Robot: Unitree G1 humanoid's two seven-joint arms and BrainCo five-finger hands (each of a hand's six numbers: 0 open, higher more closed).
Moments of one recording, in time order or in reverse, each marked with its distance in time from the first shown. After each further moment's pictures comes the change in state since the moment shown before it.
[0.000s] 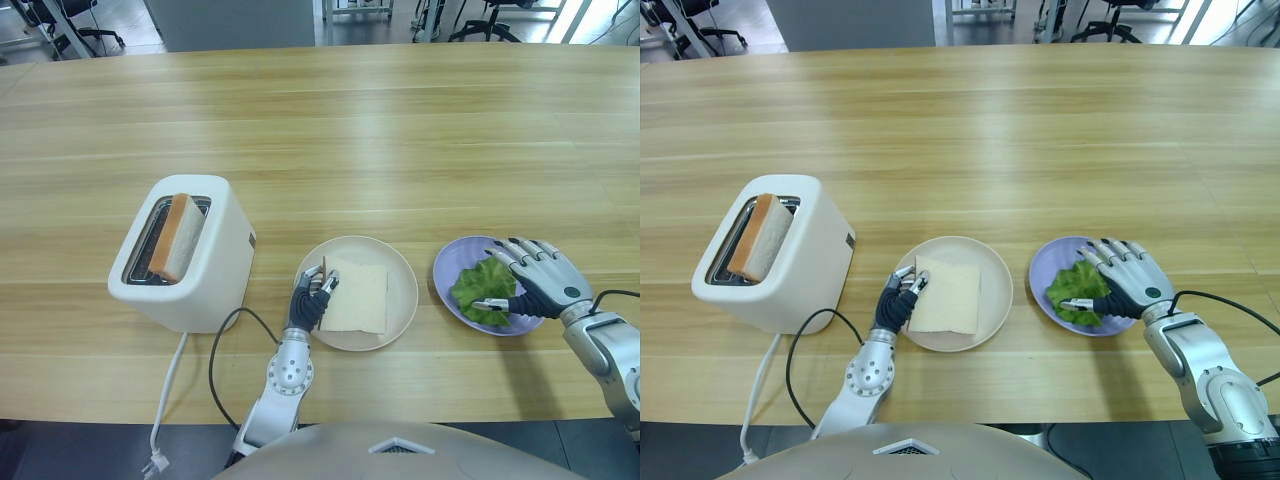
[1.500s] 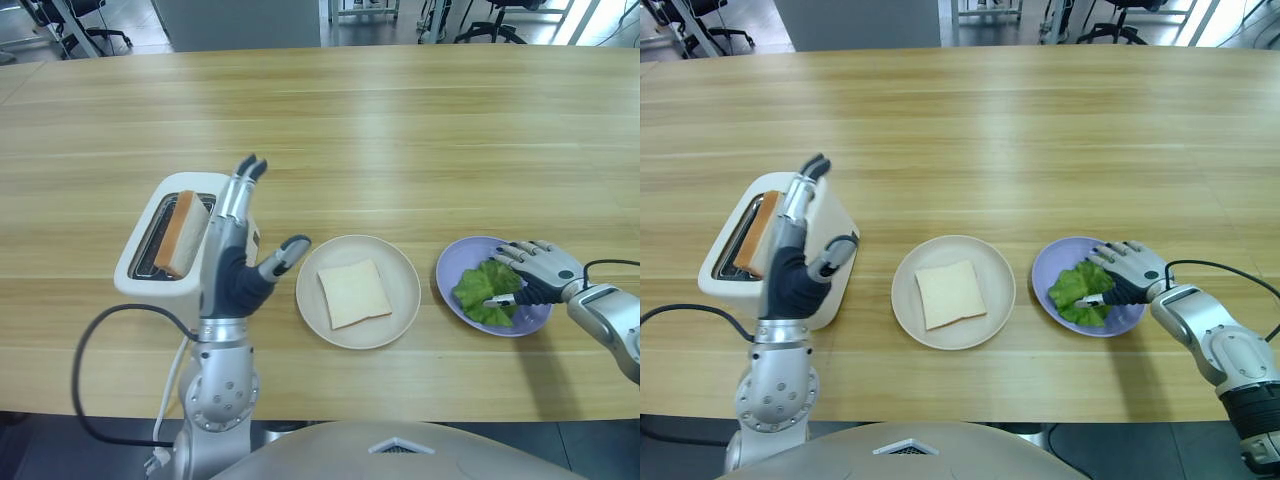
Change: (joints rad) left arm 0.061 0.102 0.104 -0.834 0.472 0.158 -0.220; right arm -0.266 -0.158 0.224 0.326 -0.039 -0.084 0.050
